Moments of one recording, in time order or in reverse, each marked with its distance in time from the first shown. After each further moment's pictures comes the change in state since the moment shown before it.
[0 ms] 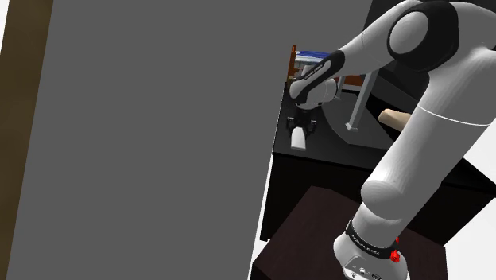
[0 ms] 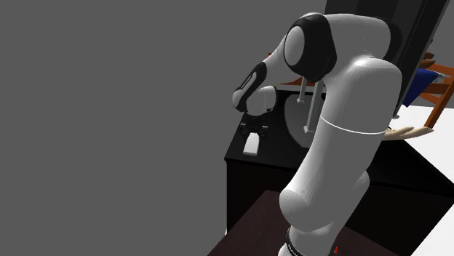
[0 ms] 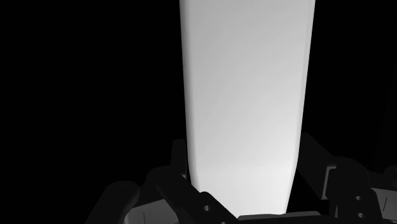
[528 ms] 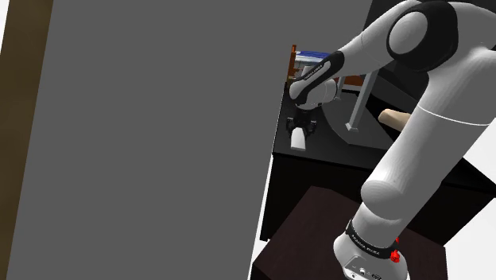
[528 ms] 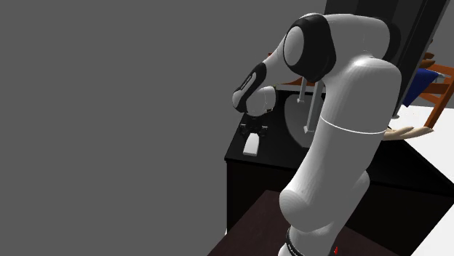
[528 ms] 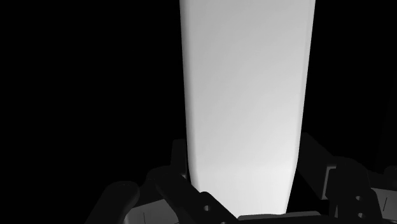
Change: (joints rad) arm 0.000 0.003 0.000 -0.003 0.001 0.006 0.000
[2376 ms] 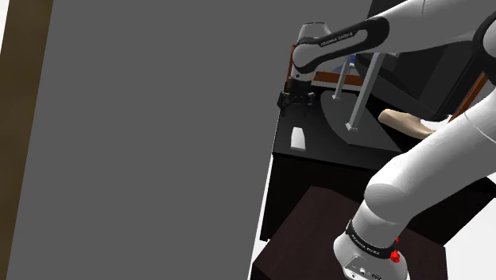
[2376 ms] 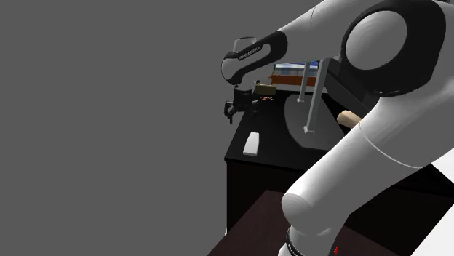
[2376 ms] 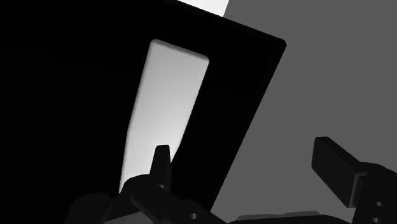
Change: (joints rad) arm 0.094 -0.359 0.115 0.014 -0.099 -0.306 -0.098
